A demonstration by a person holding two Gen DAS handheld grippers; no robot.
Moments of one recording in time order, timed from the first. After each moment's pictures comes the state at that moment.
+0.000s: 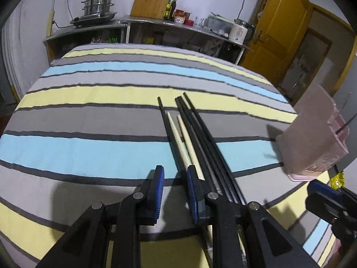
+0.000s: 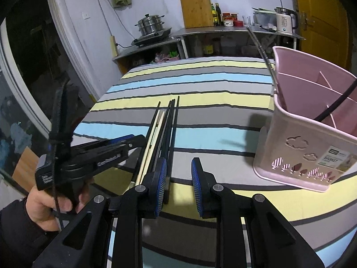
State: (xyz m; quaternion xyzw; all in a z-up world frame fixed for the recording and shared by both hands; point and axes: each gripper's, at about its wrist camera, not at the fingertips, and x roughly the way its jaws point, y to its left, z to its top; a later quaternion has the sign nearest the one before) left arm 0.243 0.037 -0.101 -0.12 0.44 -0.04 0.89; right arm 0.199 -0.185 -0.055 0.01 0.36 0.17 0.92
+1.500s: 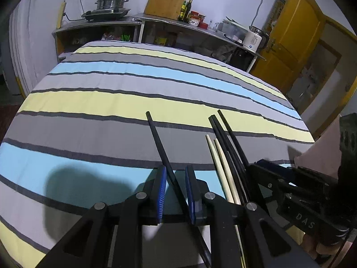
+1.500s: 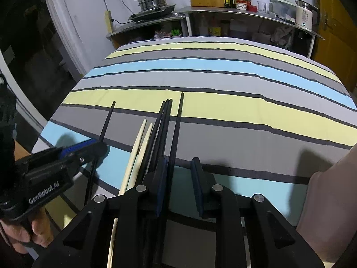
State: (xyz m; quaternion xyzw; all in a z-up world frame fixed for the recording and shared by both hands) left arm 0.272 0.082 -0.105 -0.14 0.43 -0.02 0.89; right arm 0.311 -0.140 -0.097 -0.04 0.42 0.17 0.89
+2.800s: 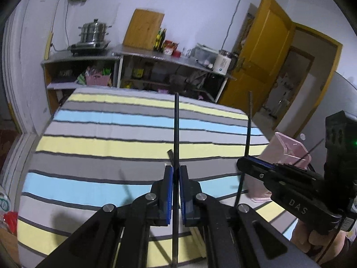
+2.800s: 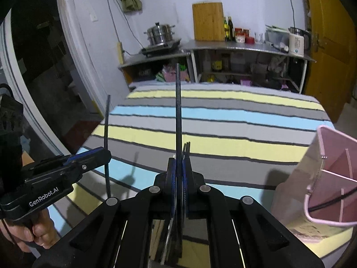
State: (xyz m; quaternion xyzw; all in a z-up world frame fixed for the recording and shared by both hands) left arm 0.204 0.075 0.011 -0.13 0.35 -0.08 0.93; right arm 0.241 -0.141 -0.001 -0.01 0.32 0.19 0.93
